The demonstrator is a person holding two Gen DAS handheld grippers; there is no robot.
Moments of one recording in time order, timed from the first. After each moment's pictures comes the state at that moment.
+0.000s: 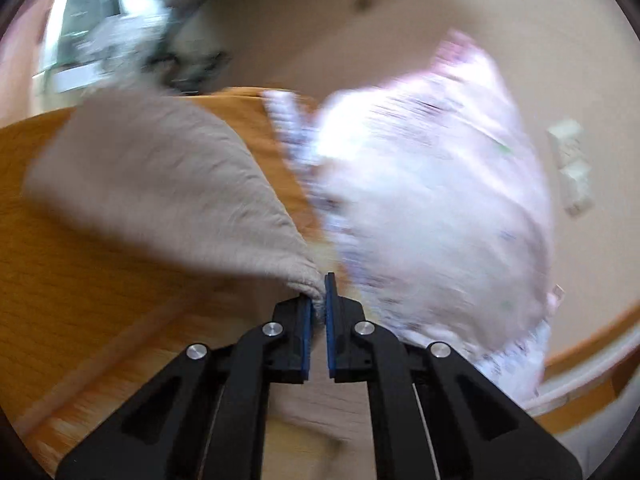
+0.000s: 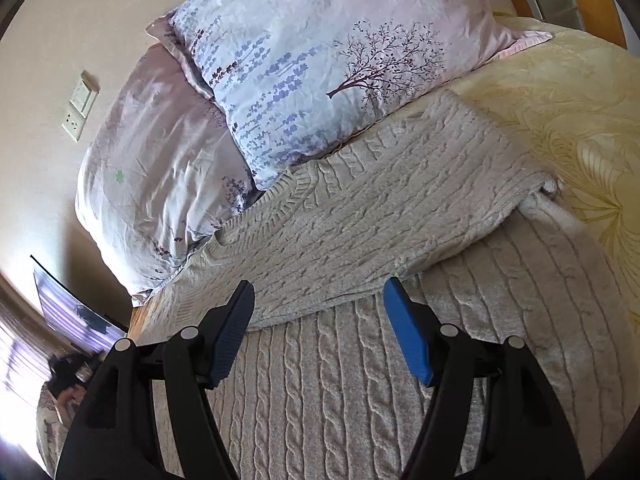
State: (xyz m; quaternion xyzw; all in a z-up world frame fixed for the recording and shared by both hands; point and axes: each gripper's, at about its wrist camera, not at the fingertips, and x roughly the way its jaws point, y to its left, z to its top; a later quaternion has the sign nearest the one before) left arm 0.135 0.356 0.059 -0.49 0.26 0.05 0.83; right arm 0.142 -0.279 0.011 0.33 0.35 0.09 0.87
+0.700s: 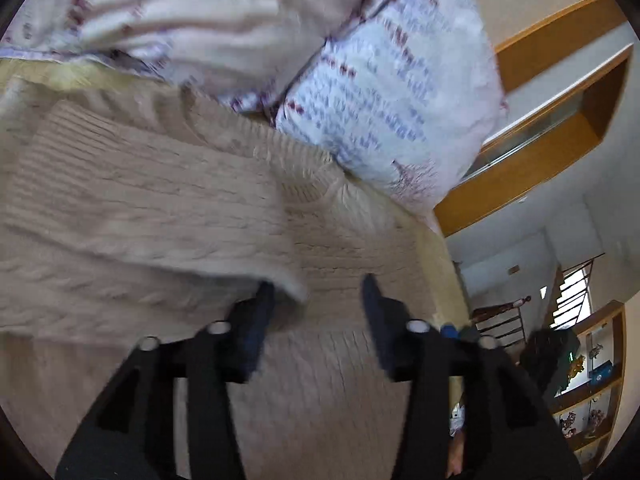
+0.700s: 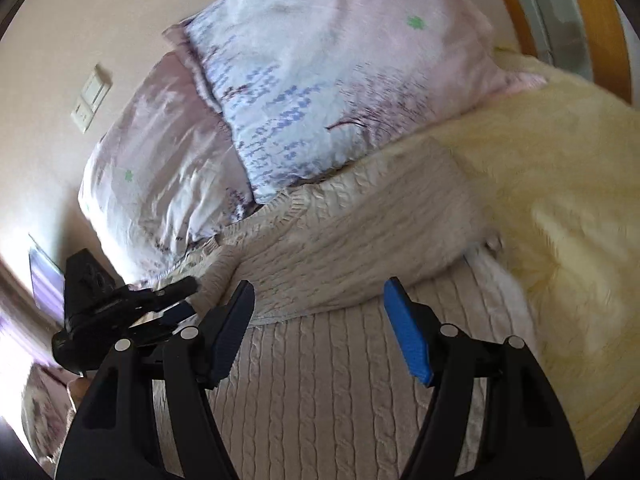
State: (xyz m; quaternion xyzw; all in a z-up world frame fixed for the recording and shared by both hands) left arm 0.203 0.019 0.038 -0.27 0.45 -0.28 0.81; right arm 0.134 -0.300 0.061 0.25 0.35 0.11 0.89
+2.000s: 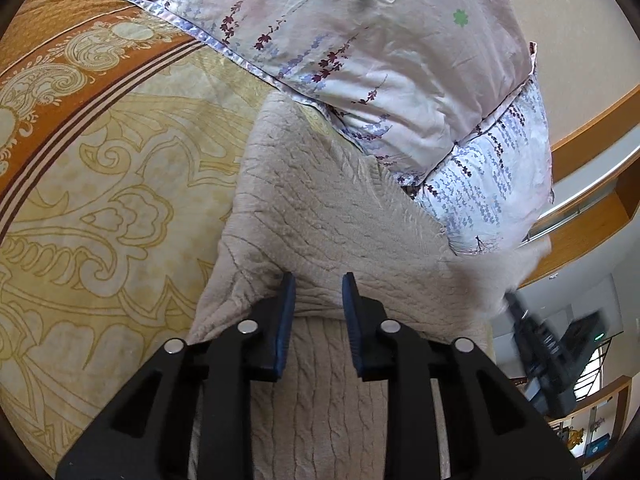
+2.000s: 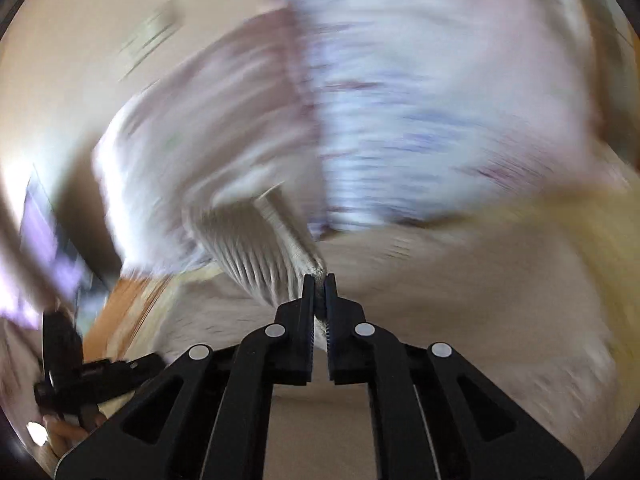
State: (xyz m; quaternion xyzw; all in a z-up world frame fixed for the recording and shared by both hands) left arm 0.173 0.166 -0.002 -0.33 0.42 -0.15 0.83; right arm 0.168 -0.234 0.066 0.22 0.34 0.07 0.91
